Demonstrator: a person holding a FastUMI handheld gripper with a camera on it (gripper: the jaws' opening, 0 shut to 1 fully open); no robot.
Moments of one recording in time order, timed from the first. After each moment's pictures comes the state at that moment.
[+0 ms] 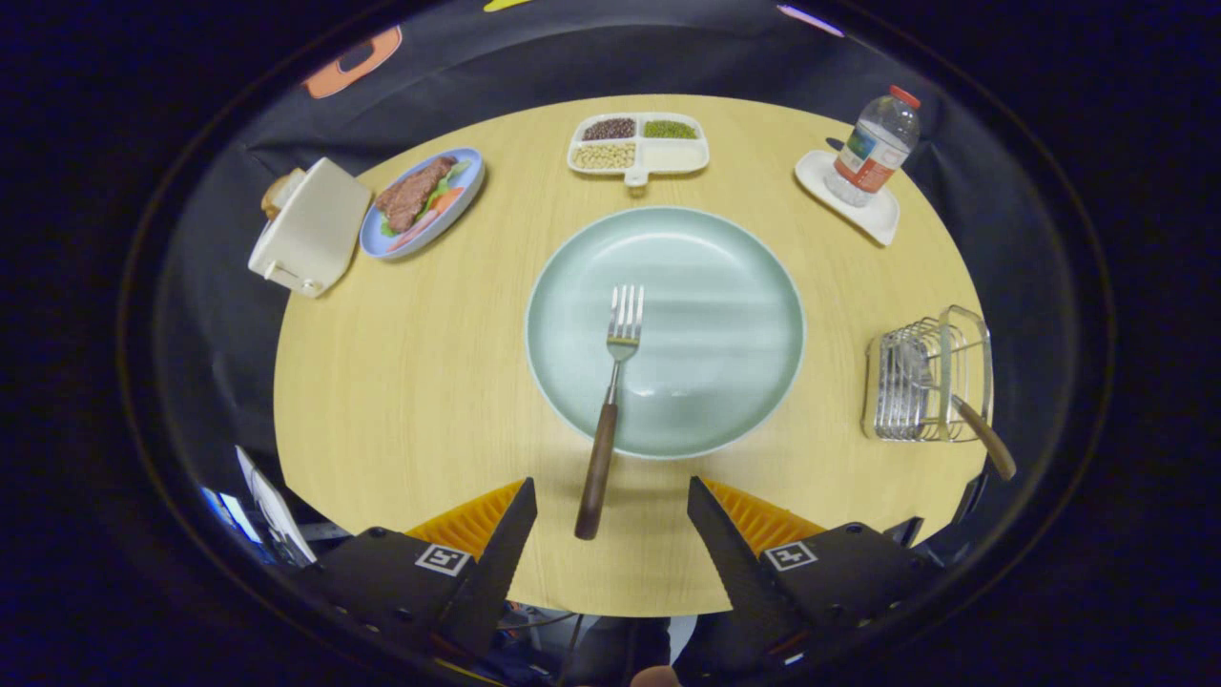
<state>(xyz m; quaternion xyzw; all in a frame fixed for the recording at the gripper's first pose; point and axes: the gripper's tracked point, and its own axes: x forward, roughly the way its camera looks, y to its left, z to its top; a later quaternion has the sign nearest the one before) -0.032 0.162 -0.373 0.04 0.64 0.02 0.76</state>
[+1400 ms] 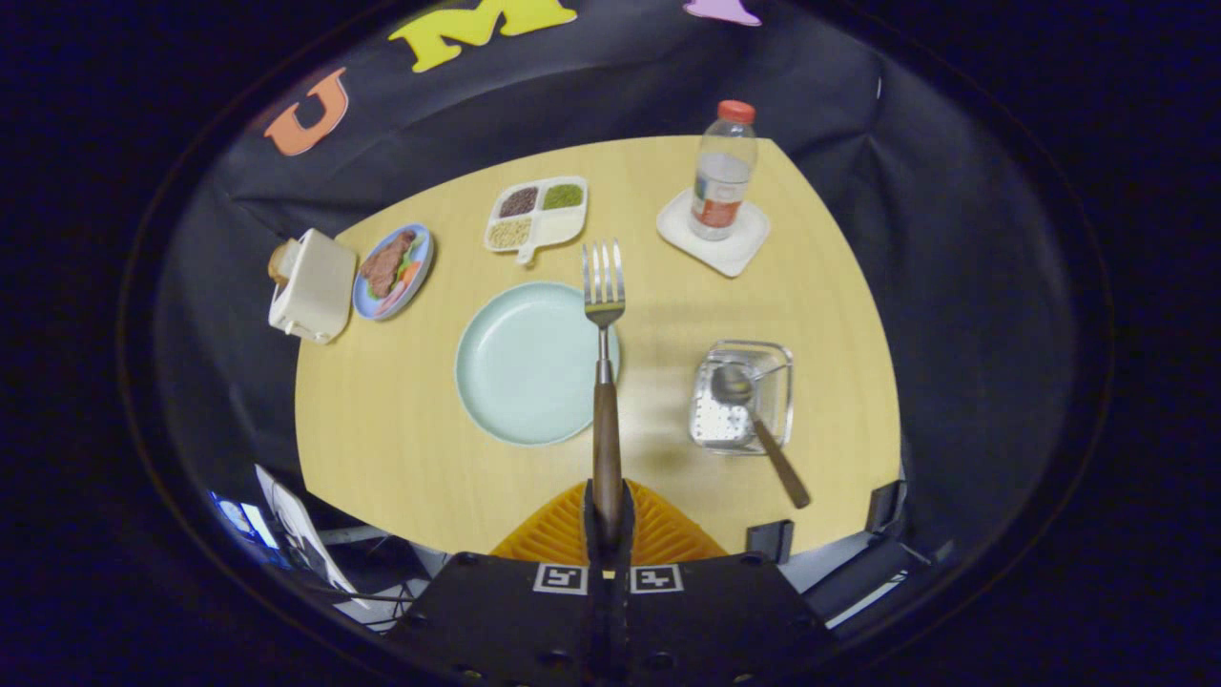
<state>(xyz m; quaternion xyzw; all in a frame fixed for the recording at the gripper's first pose) -0.034 -0.015 -0.236 0.07 0.61 -0.01 0.79</state>
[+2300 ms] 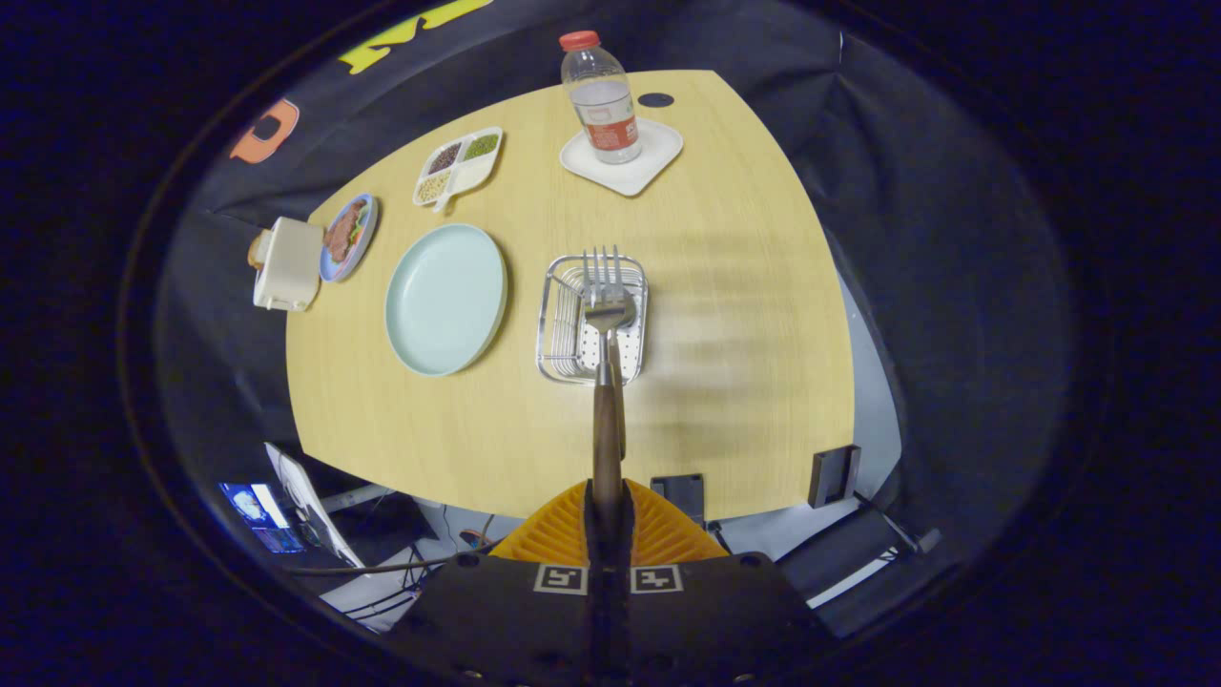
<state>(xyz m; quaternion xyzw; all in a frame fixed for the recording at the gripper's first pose) -0.090 -0.109 -0.267 0.09 0.71 0.01 0.70</state>
